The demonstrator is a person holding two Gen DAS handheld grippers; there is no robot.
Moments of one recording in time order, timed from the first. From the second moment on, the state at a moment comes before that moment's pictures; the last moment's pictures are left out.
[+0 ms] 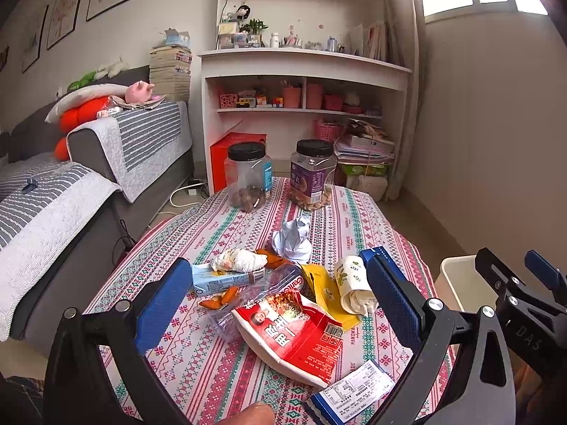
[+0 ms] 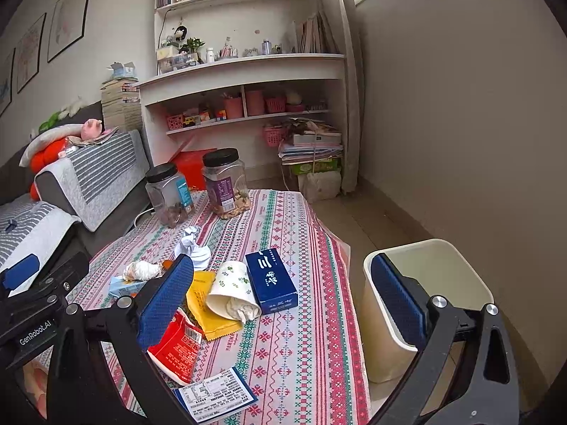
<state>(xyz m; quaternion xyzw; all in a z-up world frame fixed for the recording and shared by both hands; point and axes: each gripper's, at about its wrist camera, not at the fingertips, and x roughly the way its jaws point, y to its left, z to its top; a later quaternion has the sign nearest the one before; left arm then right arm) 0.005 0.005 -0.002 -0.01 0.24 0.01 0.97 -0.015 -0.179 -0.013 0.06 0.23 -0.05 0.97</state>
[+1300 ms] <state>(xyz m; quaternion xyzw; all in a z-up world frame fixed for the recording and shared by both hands) 0.003 0.006 -0.001 -0.01 0.24 0.01 0.97 -0.015 -0.182 -0.014 0.06 0.23 -0.05 0.97</state>
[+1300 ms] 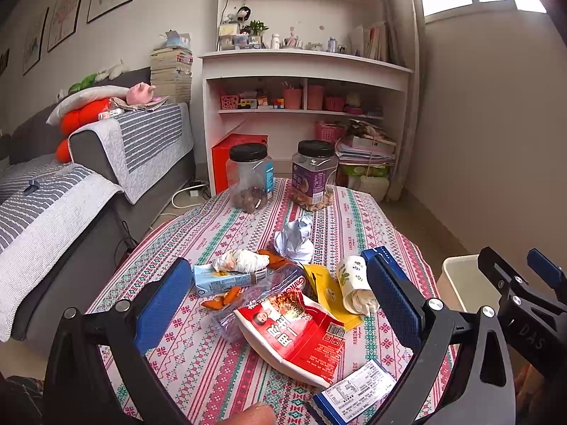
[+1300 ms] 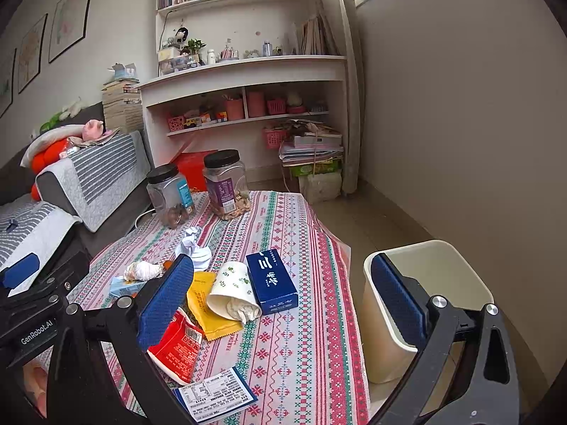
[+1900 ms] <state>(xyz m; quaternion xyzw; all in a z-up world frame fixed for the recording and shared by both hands) 0.002 0.007 -0.004 -0.01 0.24 0.01 0.97 -0.015 -0.180 -0.014 0.06 0.23 -0.05 0.97</state>
